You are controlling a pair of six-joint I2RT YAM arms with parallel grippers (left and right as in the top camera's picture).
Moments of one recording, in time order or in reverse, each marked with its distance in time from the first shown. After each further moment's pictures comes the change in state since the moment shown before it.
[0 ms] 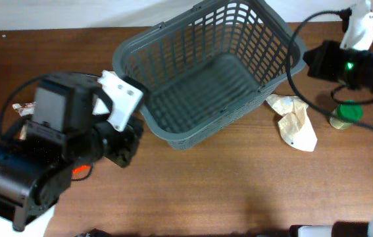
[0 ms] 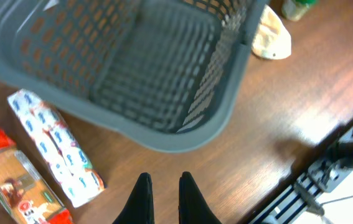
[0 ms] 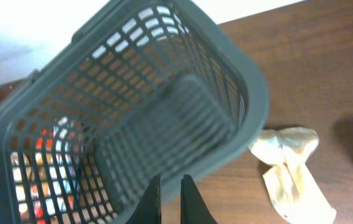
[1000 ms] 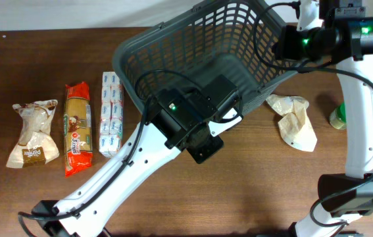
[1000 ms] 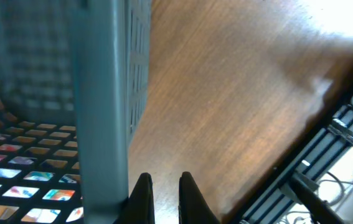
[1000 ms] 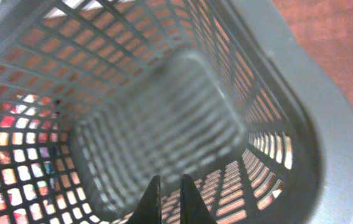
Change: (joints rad) left arm -0.416 0.430 -0.012 -0.006 -0.213 0.014; right arm 0.084 0.281 0.059 0.019 0.026 -0.057
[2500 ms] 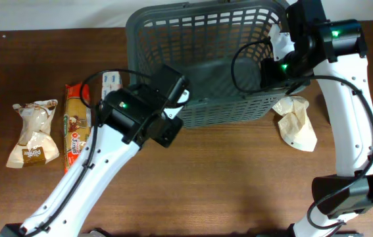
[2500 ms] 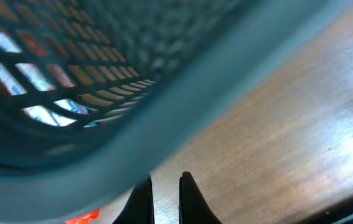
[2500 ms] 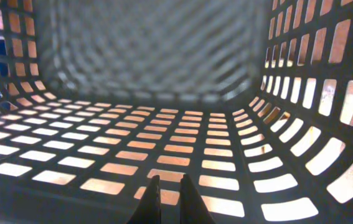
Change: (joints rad) left arm 0.254 -0.175 -0.258 0.157 -0.110 -0.087; right arm 0.106 0.004 -0.065 -0.249 0.076 -0.154
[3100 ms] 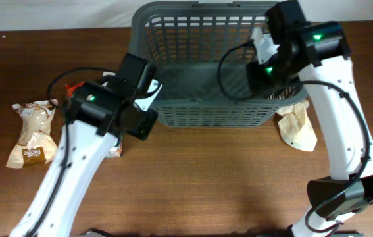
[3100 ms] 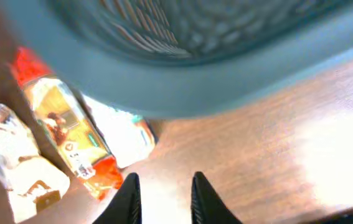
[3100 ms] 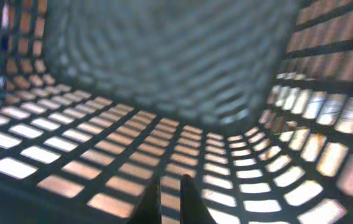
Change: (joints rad) left arm 0.166 -0.045 0.029 -0.070 -0.003 0.029; right arm 0.068 0.000 0.024 0.037 0.057 0.013
